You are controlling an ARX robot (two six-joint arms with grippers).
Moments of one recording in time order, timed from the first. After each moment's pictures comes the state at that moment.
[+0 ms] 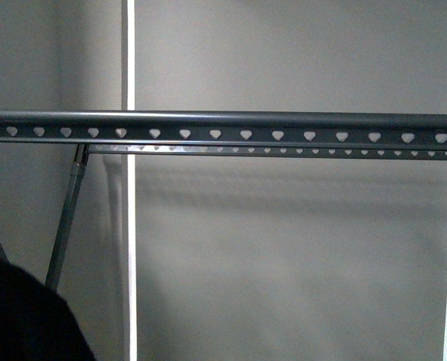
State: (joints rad) left arm 0.08 1.49 1.07 0.04 -0.24 -0.81; right arm 0.00 0.00 0.01 0.00 0.00 -0.01
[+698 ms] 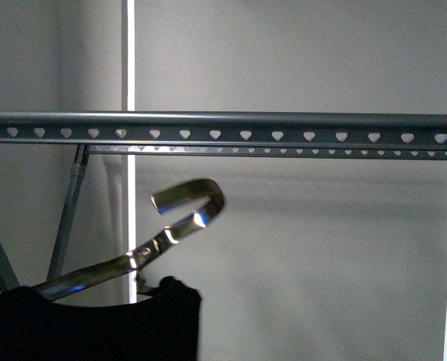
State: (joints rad) left arm 0.04 1.09 0.86 -0.50 0.66 0.44; right arm 0.00 0.00 0.01 0.00 0.00 -0.01
